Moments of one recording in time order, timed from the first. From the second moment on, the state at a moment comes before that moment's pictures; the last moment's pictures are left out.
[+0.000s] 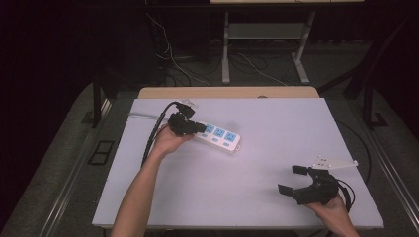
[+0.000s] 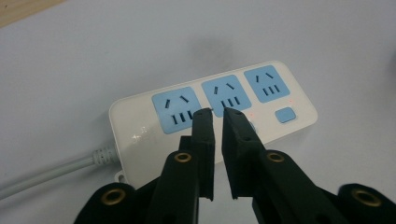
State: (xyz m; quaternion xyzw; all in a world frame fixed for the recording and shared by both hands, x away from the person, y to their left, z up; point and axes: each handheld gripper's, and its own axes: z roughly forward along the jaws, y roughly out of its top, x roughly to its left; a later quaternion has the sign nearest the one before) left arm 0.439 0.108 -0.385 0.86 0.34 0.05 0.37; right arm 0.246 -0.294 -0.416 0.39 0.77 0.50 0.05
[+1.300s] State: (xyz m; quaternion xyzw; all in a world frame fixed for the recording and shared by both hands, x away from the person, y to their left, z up) left arm 0.448 0.097 -0.414 0.87 0.35 0.06 0.34; right arm 0.246 -0.294 -0.416 0.39 0.78 0.49 0.05
